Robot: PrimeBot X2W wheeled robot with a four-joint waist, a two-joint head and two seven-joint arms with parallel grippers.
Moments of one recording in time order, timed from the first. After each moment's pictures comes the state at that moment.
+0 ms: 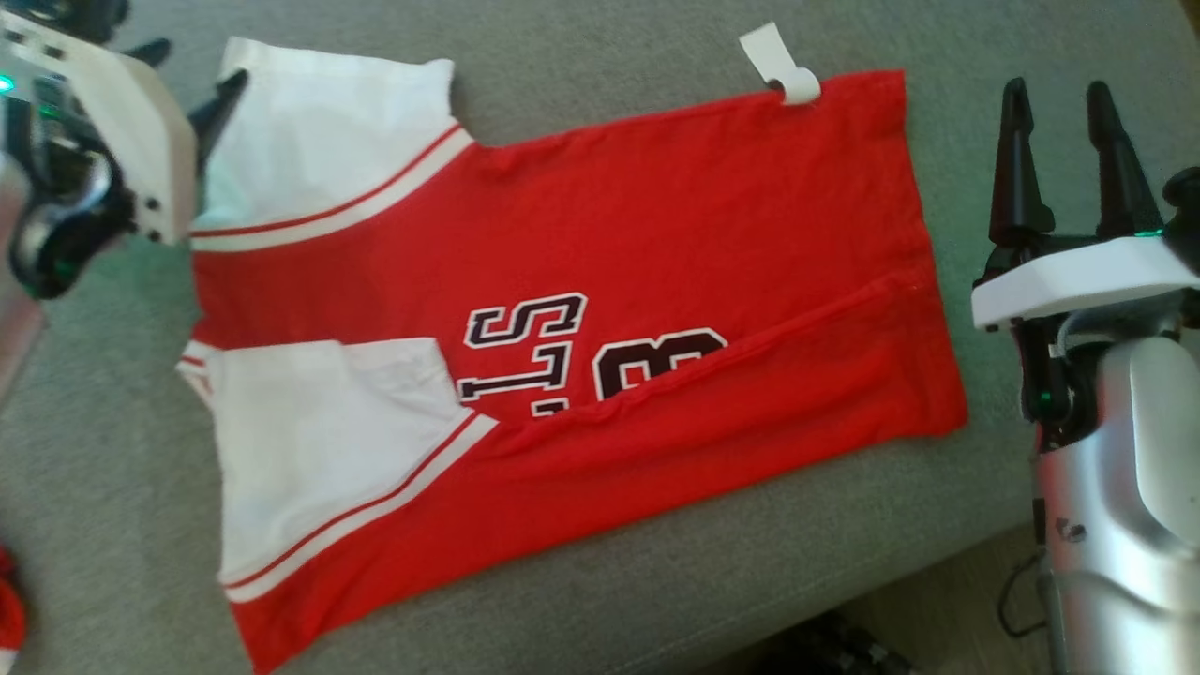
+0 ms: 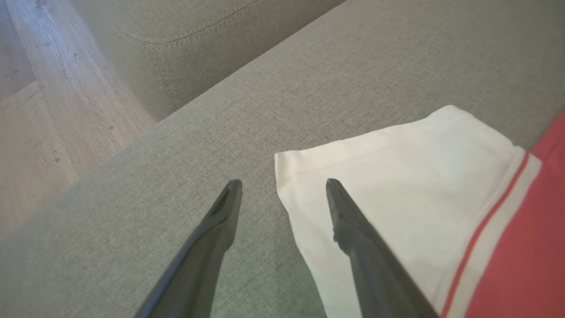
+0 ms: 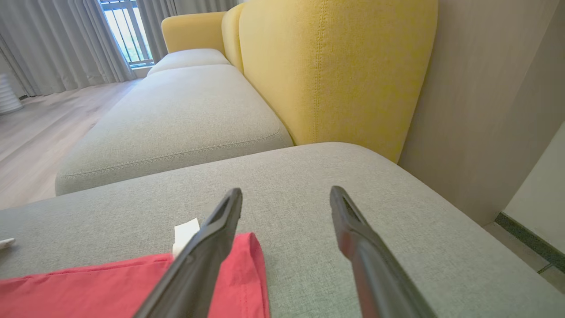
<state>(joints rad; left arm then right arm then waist) -1.10 0.65 -0.91 0.55 -0.86 -0.13 0.51 -0.47 -0.04 -0.10 0.26 0.18 0.12 -0.05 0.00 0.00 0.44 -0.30</state>
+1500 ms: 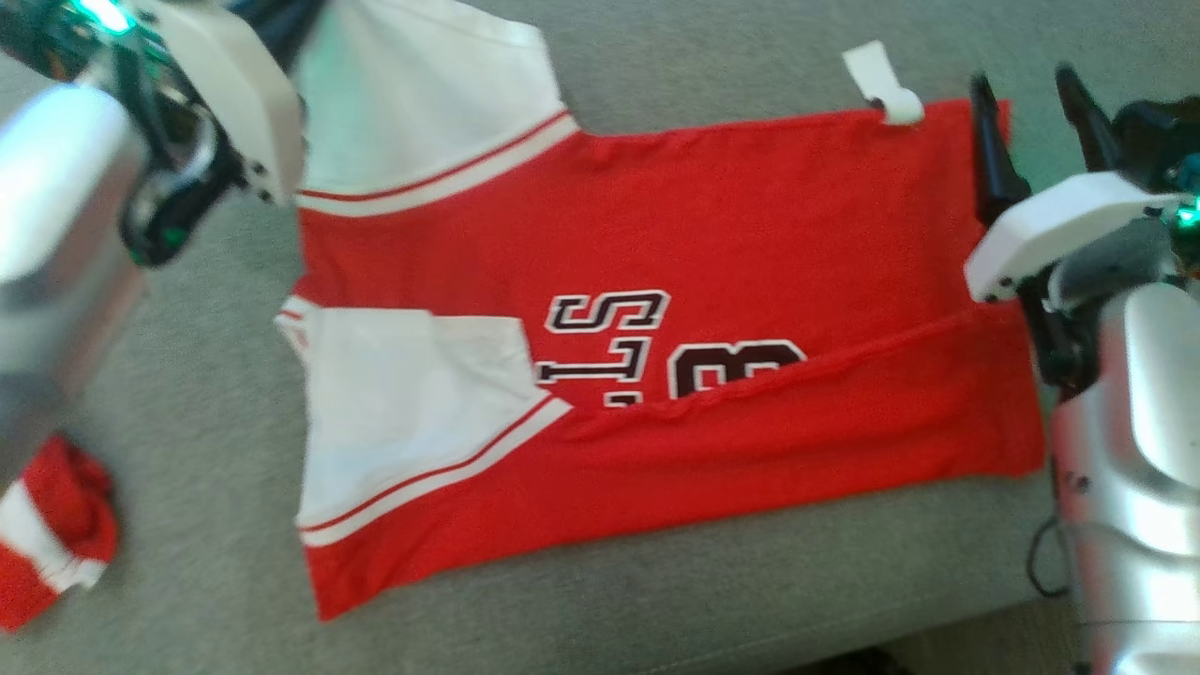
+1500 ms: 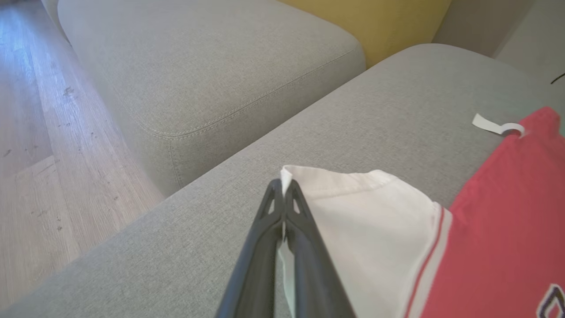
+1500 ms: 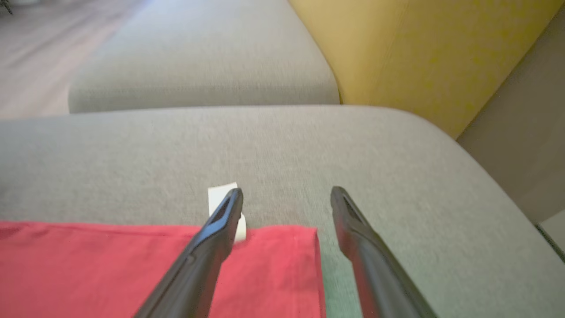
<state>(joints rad) -1.23 0.56 -1.10 0.56 -0.97 -0.13 0.23 -0.57 -0.08 -0.07 0.34 0.04 0.12 0.14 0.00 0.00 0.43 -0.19</state>
